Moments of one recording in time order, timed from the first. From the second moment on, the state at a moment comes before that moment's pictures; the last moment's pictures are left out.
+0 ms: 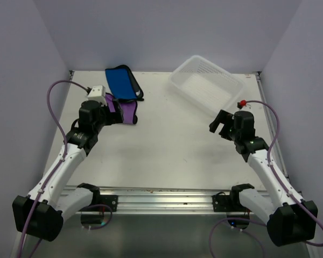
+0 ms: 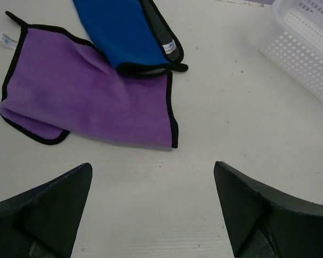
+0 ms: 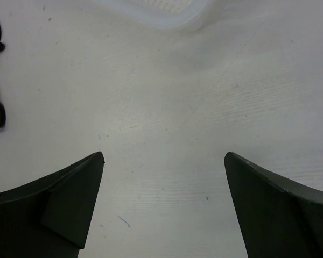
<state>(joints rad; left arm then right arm) -0.26 1.01 0.84 -0.25 -0.12 -0.29 0.17 0.96 0.70 -0.36 0.07 0.53</state>
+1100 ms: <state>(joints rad) -0.25 1.63 1.27 -0.34 -0.35 -0.31 0.17 0.87 0.65 -0.32 -0.04 0.48</state>
